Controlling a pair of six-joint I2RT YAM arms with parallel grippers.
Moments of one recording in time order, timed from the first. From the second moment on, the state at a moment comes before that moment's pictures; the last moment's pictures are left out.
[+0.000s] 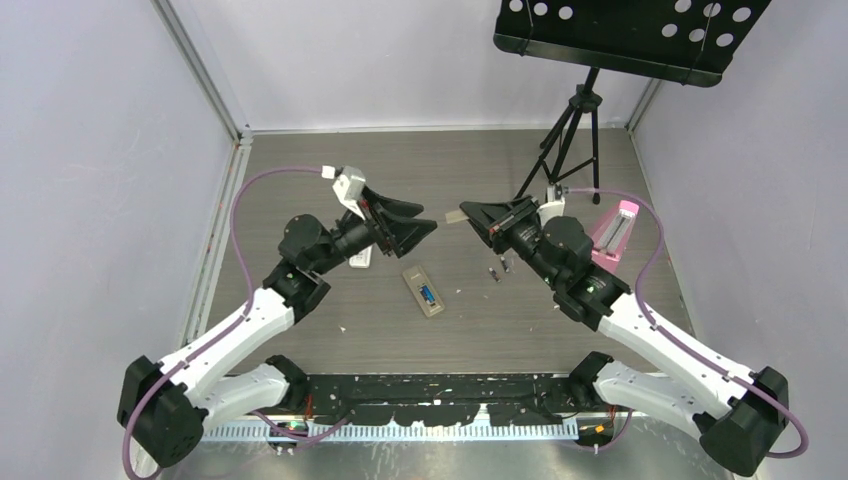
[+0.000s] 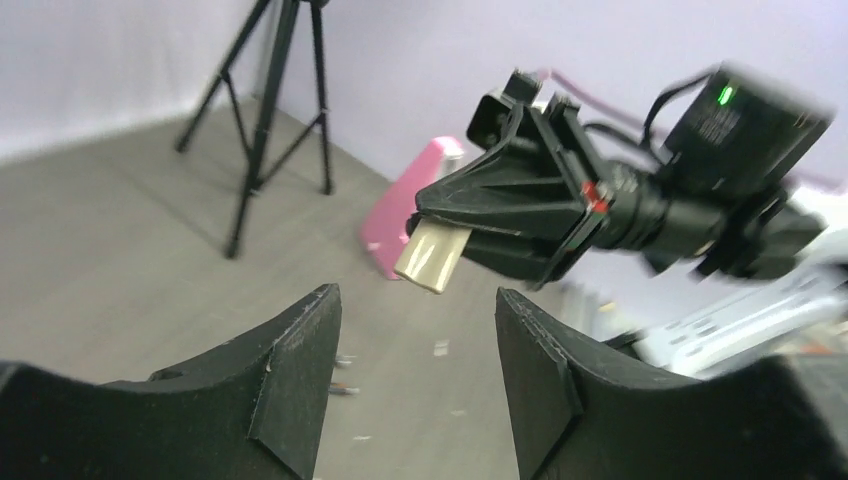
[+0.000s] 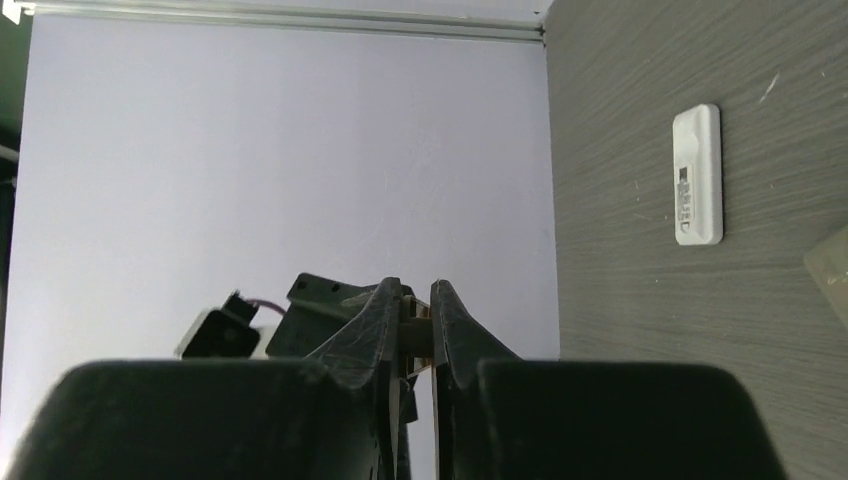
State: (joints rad) left arm -0.63 1.02 0.69 0.55 0.43 -0.38; right arm 0.71 0.93 0.74 0.11 0.13 1.51
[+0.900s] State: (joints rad) left arm -0.60 1.29 0.76 0.85 0.58 -1.44; right arm 0.70 0.96 0.72 0.40 -0.03 1.34
